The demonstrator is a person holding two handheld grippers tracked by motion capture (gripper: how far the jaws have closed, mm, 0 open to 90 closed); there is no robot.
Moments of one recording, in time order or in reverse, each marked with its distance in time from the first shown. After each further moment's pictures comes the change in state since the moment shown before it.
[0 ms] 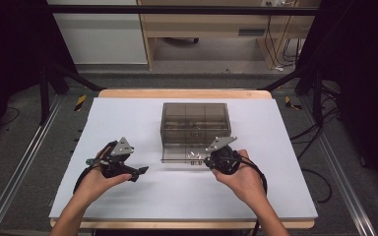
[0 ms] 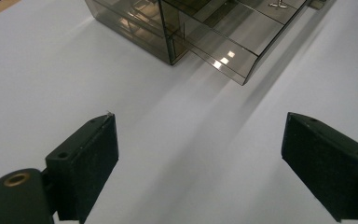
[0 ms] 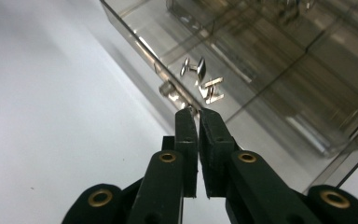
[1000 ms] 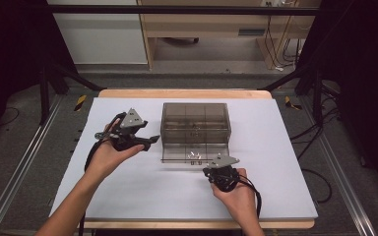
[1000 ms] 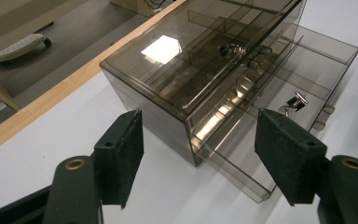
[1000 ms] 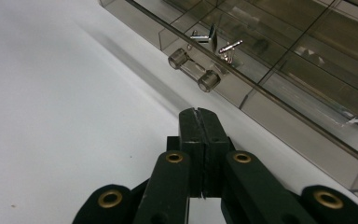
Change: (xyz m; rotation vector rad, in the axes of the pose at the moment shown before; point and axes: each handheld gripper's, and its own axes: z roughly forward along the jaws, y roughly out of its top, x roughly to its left) left arm 0.010 0.090 -0.012 -0.125 0.060 0.039; right arm 0.025 -0.044 0.024 -0.117 -0.071 0.090
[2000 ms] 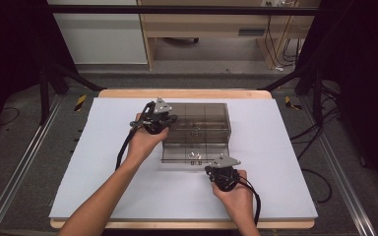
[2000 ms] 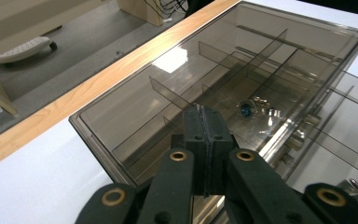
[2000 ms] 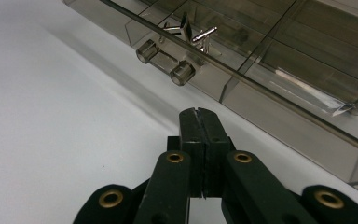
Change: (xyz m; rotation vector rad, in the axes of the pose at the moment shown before) left arm 0.000 0.031 0.087 -0.030 0.047 -0.070; right arm -0.005 -0.011 0.013 -0.031 -0.061 0.057
